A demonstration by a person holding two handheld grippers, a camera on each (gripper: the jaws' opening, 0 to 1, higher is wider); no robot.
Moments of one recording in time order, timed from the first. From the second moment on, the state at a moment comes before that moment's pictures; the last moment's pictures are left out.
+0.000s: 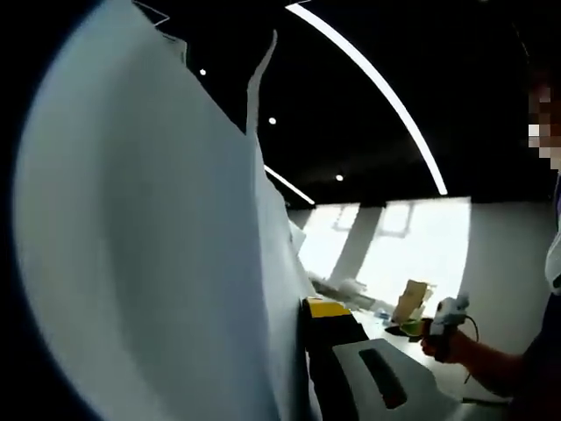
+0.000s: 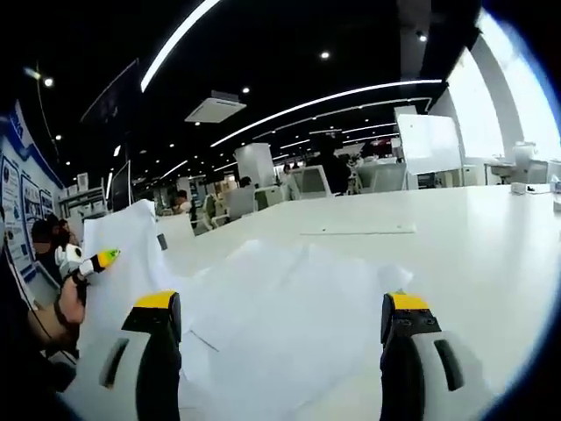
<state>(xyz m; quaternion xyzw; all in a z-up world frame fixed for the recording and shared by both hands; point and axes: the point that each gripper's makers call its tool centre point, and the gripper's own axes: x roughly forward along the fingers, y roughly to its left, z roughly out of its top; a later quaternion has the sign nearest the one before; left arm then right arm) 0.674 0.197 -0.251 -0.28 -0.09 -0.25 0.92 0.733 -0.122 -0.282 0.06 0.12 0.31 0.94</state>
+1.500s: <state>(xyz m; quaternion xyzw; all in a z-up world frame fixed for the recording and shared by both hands) 0.678 0.183 -0.258 -0.23 -0.06 -0.25 0.94 0.768 -0.133 -0.296 0.07 0.13 0.29 0.94</state>
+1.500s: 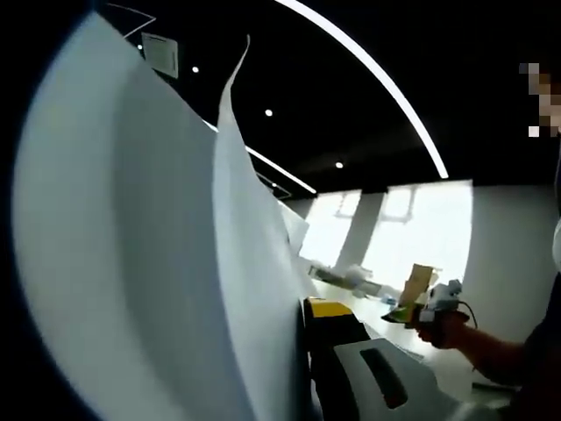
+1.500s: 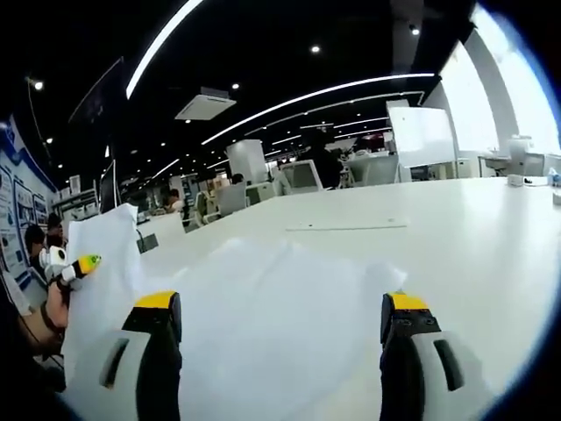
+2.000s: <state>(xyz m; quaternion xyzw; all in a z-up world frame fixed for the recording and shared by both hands) 0.679 0.183 -0.258 -0.23 -0.06 -0.25 0.94 0.773 -0.130 -0.300 0.07 0.14 0.29 0.94</state>
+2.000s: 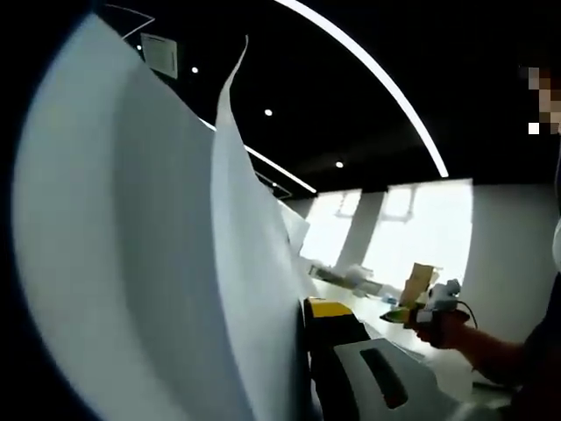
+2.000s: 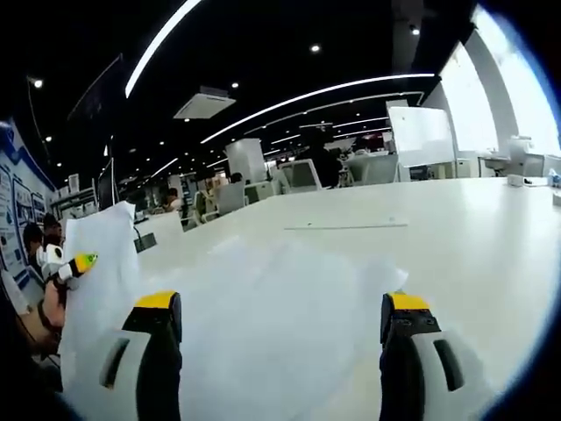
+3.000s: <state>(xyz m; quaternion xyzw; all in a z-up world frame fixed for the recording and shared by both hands) 0.676 0.184 -0.255 -0.23 -0.07 -0.25 0.94 0.808 -0.119 -0.318 0.02 0.16 0.27 0.95</state>
